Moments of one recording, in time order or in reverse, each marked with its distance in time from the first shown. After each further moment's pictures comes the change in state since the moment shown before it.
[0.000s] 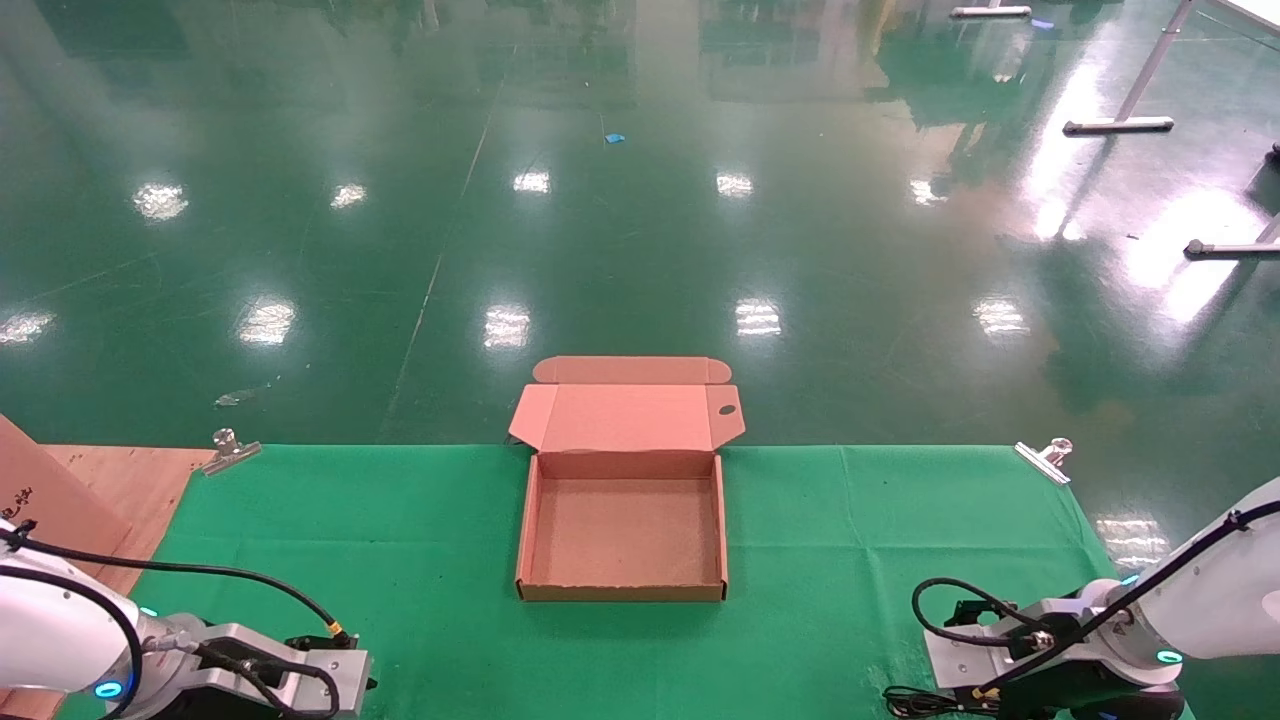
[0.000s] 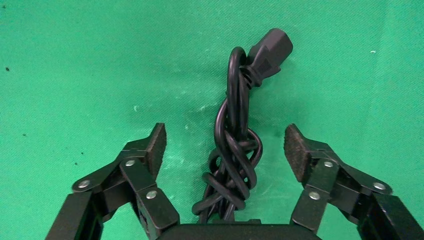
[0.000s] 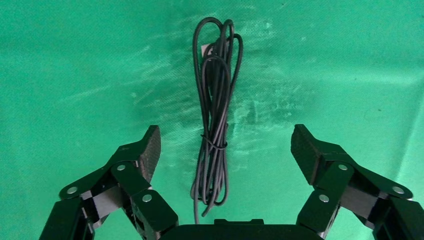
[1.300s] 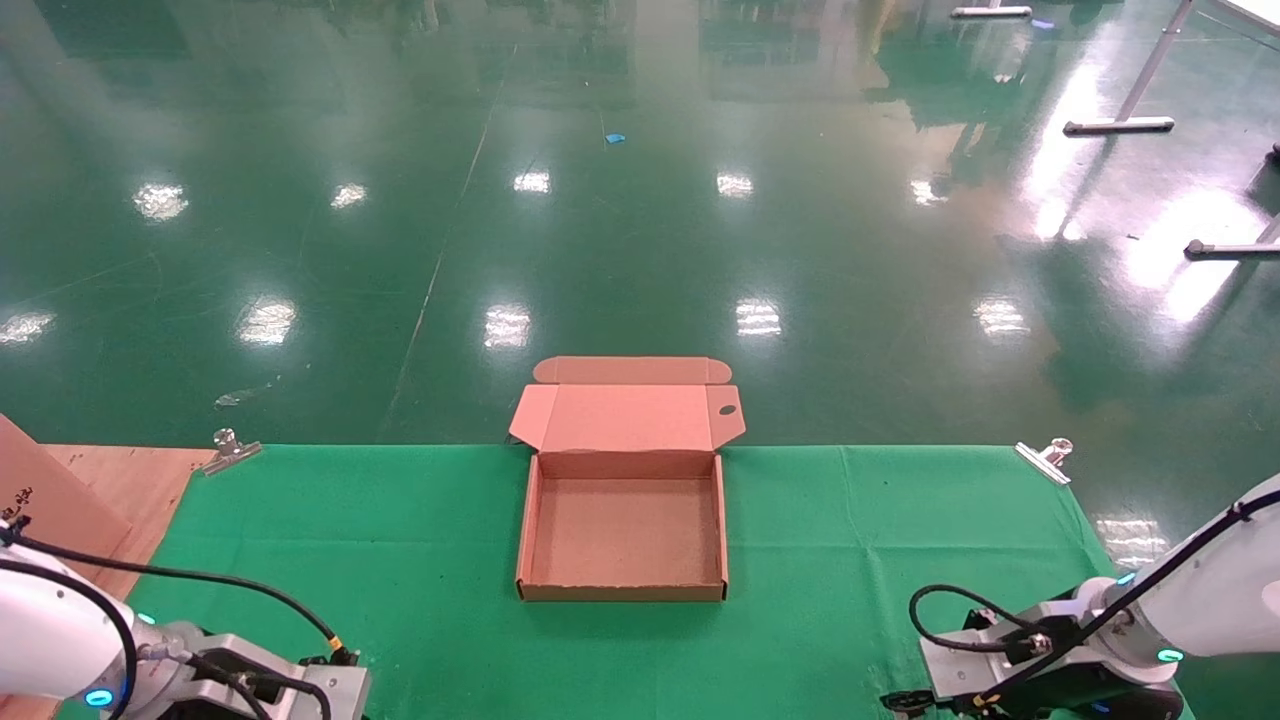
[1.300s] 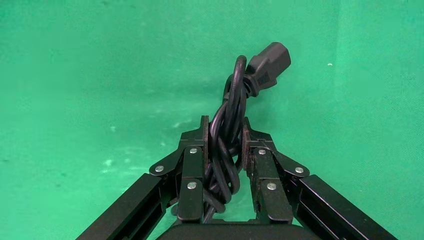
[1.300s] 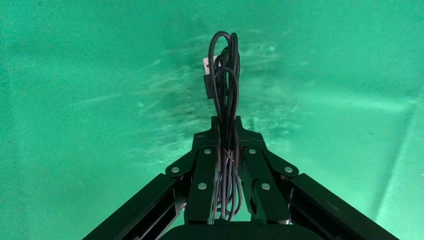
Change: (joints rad) left arm -0.039 0.016 0.002 0.056 0.003 0.065 0.075; right arm 0.044 -0.015 0.018 -0.087 0.026 -0.024 -0.130
